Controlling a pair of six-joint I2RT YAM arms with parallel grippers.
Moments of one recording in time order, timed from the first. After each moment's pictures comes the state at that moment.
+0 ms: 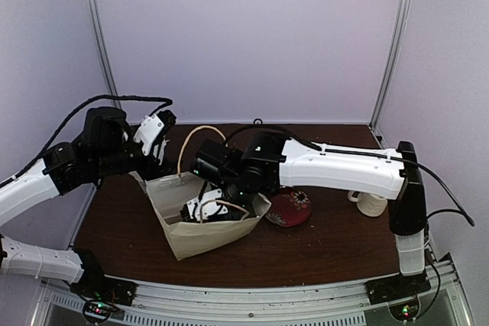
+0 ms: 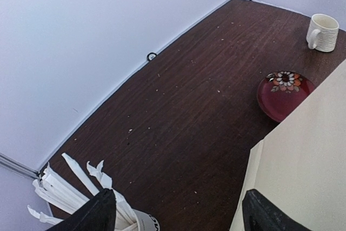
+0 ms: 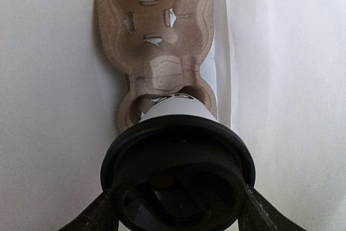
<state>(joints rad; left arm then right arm) -0.75 1.00 0.96 -0.43 -0.11 0.25 1.25 2.07 1.98 -1.06 0.20 -0.70</state>
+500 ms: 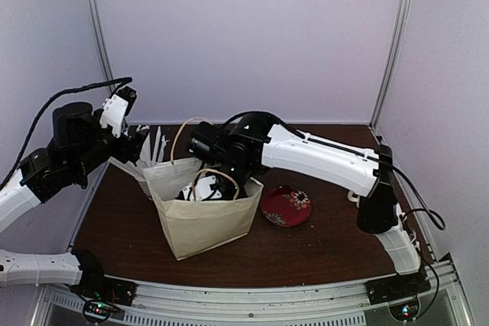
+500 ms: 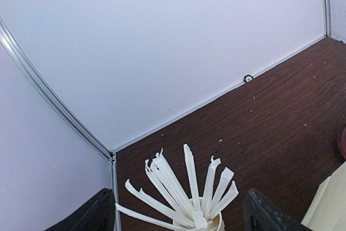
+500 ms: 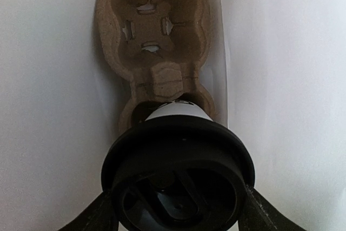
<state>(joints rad) -0.71 0.85 0.96 -0.36 -0.49 0.26 1.17 2.27 2.34 -1.29 0.05 -0.76</state>
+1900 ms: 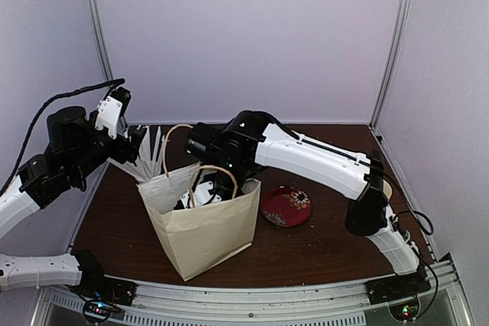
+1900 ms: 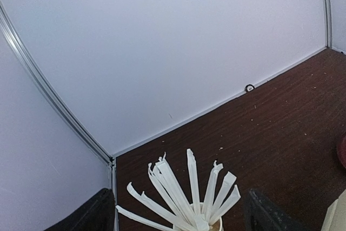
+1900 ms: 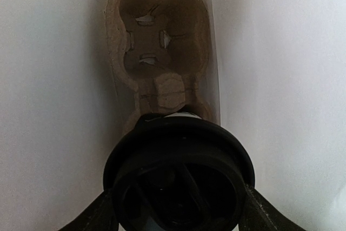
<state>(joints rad) -0.69 0.80 0.90 -0.29 -0.47 0.26 1.16 2.38 2.54 -1.47 -0.12 -0.89</state>
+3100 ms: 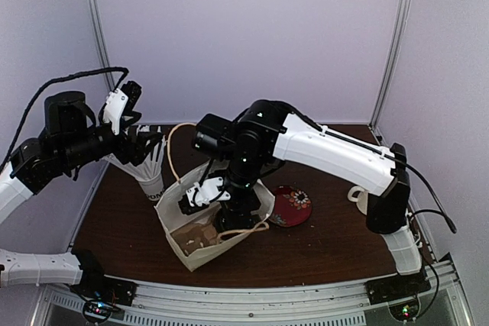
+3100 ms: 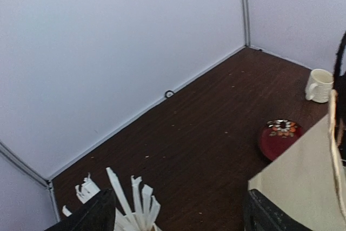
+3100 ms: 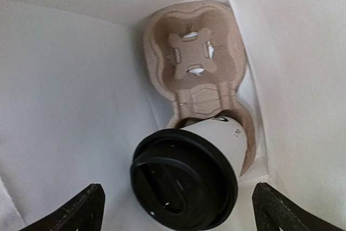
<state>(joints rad) -0.69 0.86 1.06 -0.47 -0.11 0.20 1.18 2.23 2.41 -1.48 -0.13 -0.75</state>
